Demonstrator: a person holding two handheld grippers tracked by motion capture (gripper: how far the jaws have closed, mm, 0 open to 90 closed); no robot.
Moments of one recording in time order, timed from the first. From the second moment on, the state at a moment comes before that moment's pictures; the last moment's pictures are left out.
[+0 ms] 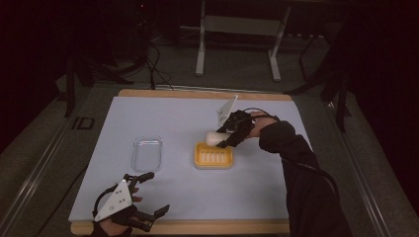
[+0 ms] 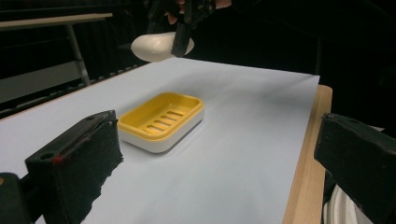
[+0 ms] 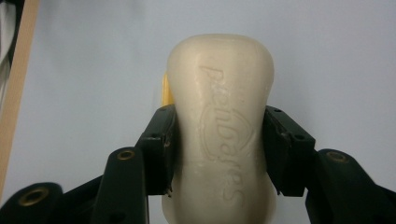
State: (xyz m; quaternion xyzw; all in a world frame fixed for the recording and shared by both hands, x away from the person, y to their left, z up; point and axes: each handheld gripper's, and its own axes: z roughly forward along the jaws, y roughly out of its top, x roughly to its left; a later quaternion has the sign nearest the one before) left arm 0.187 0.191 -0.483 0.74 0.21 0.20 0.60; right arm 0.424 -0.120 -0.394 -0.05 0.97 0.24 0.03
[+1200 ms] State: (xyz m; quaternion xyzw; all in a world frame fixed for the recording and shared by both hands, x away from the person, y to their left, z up) left arm 0.187 0.190 -0.484 0.75 0.21 0.20 0.60; right arm 0.440 -0.114 -0.482 -0.04 0.97 0.25 0.00
